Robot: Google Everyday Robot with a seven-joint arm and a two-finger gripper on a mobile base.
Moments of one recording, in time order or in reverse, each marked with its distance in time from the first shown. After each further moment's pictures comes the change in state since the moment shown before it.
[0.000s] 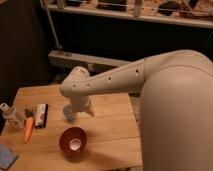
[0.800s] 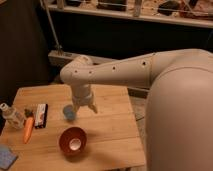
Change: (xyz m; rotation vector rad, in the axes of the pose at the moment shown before) arm -0.002 -0.013 -0.063 0.029 0.097 0.010
